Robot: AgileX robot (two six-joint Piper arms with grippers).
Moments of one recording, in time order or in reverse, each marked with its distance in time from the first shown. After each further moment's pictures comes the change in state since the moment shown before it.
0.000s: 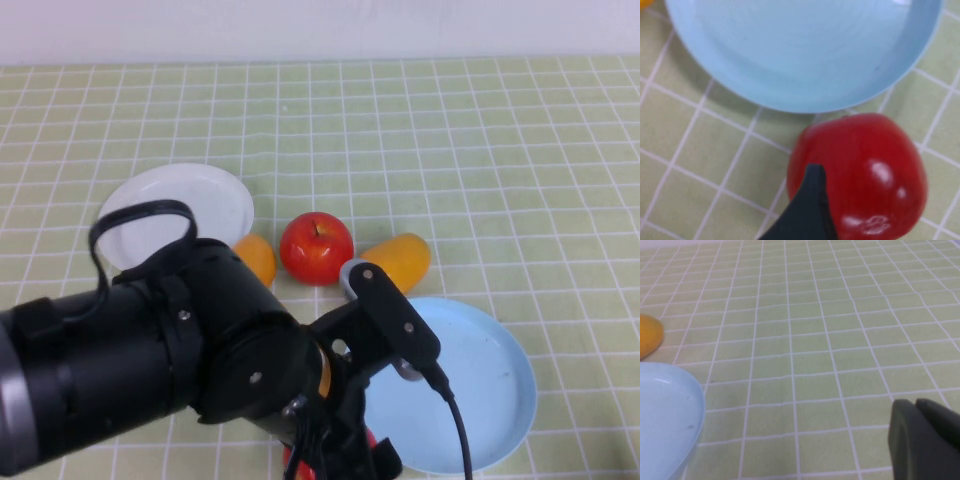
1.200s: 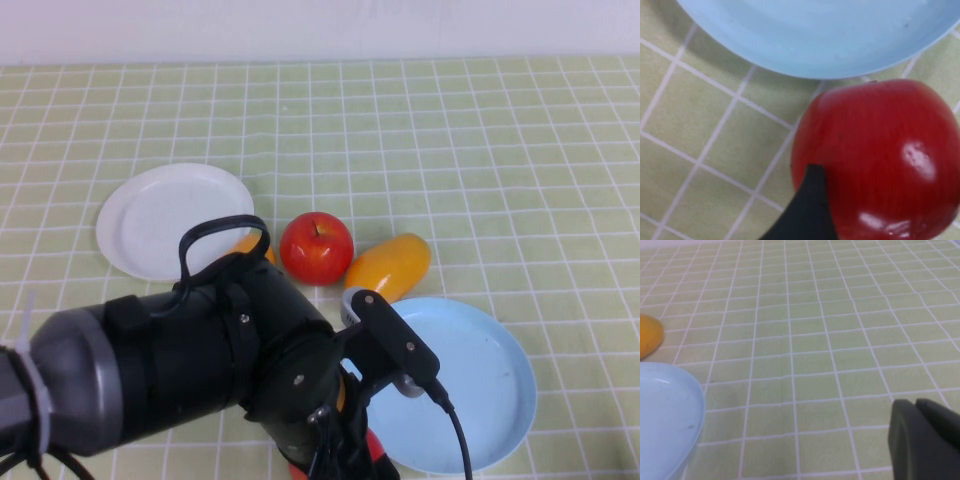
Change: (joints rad) right arm 0.000 0.000 0.000 0.000 0.000 0.000; left arm 0.000 0.104 -0.006 0.013 0.041 -0.075
